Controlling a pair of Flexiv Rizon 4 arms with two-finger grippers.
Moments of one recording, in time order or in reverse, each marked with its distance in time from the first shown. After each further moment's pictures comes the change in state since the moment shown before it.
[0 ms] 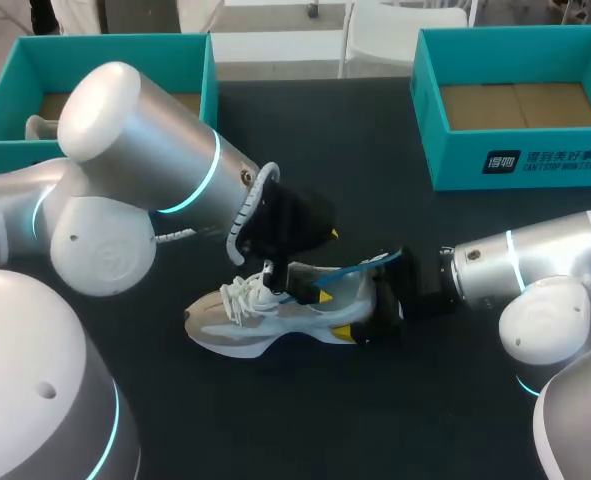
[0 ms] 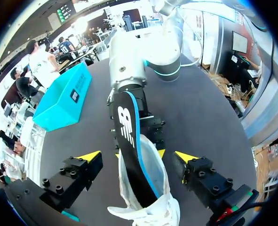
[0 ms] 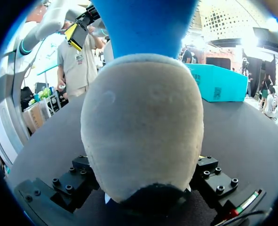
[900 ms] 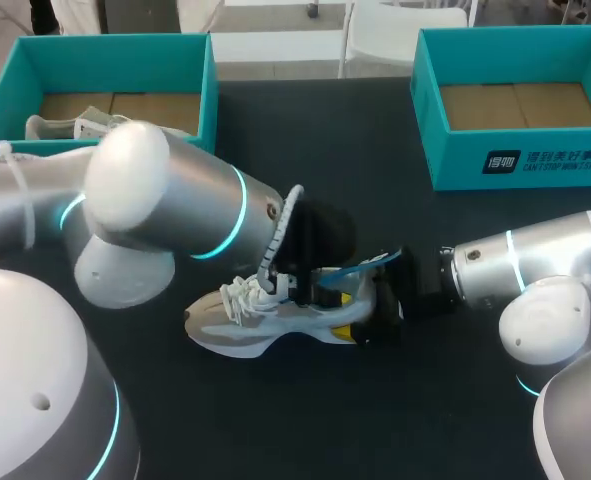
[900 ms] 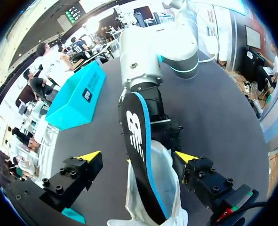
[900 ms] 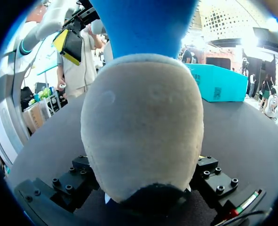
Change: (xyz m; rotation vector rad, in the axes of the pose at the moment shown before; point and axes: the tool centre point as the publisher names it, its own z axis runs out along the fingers) left arm -0.011 -0.010 0.027 -0.018 -0.190 -0.015; right arm 0.000 0.000 0.000 0.000 0.000 0.000
